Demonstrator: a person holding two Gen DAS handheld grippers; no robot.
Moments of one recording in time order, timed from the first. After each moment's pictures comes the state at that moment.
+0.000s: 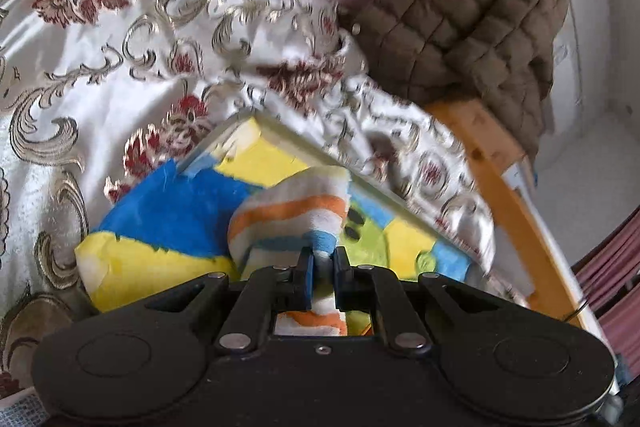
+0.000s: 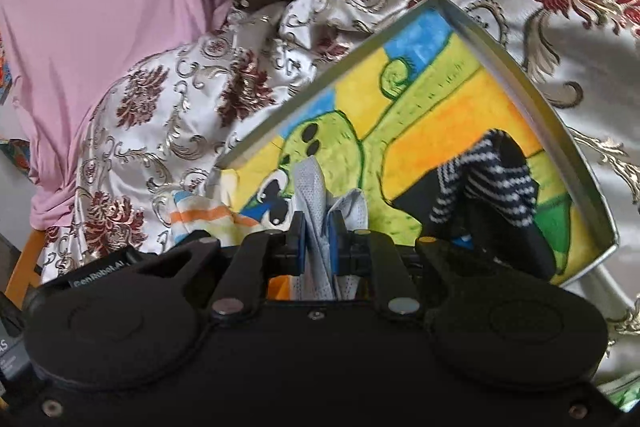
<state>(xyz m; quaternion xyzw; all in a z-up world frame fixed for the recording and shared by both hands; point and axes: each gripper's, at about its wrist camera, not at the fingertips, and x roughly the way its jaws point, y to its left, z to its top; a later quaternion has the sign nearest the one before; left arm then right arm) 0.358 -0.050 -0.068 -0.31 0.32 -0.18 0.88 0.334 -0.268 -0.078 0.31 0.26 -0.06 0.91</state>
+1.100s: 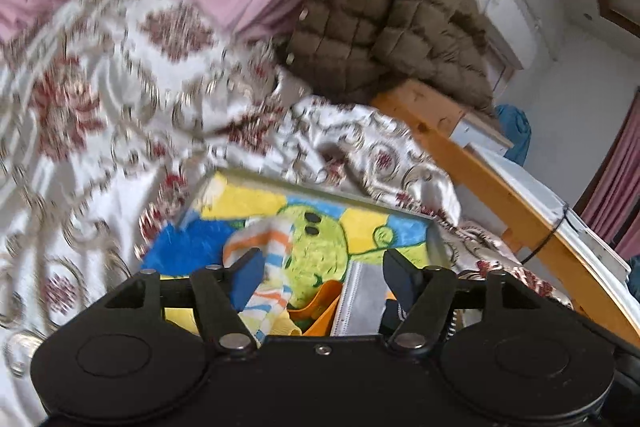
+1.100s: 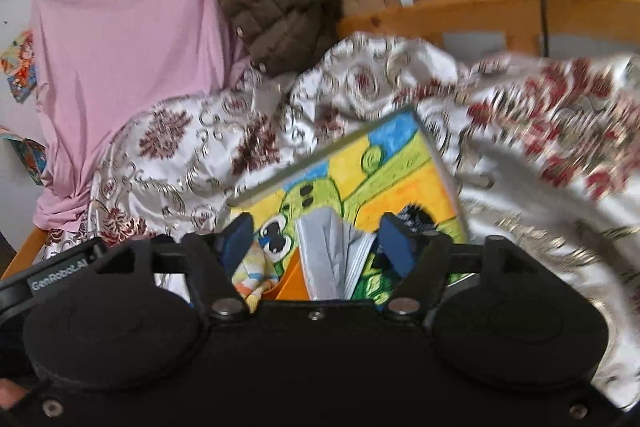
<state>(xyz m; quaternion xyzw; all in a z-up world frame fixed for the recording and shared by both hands) 0.248 -0.062 0.036 -0.15 0.26 -0.20 0.93 0.196 -0.287 0.009 0.24 0.17 -0.08 0.95</state>
